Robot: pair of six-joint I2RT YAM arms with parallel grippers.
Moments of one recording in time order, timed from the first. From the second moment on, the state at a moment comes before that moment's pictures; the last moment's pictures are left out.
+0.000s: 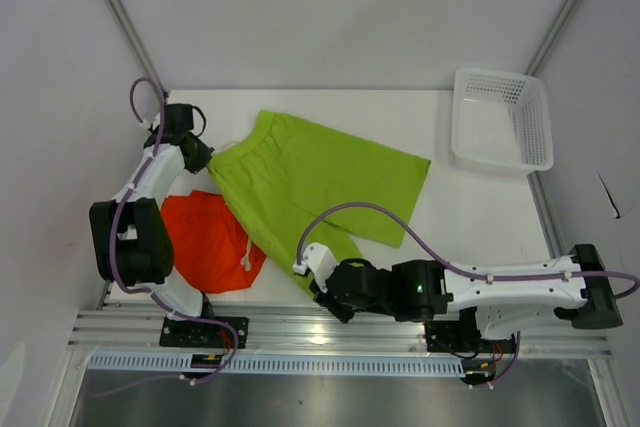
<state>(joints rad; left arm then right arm) 0.08 1.62 1.21 -0.50 -0.18 -0.75 1.56 1.22 1.01 -0.49 0.23 0.33</state>
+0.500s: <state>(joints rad) 0.09 1.74 1.78 -0.83 -0.18 -0.91 0.68 1.18 1.24 -0.75 -0.02 0.22</state>
